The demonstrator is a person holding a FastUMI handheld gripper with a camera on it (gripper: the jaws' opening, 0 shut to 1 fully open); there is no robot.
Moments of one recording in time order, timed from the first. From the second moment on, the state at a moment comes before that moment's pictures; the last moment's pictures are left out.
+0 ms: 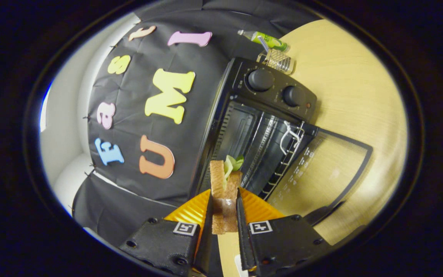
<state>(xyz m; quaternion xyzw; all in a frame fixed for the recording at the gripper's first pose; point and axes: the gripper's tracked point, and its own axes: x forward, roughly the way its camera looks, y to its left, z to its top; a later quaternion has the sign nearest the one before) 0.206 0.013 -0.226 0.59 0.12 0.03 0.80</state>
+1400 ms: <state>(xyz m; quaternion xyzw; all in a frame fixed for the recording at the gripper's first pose) 0.301 0.027 -0.290 0.17 0.23 0.02 0.96</state>
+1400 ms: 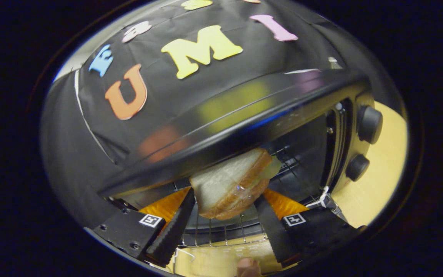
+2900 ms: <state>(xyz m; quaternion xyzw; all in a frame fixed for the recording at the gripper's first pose) 0.105 0.014 -0.297 0.06 0.37 0.01 0.93</state>
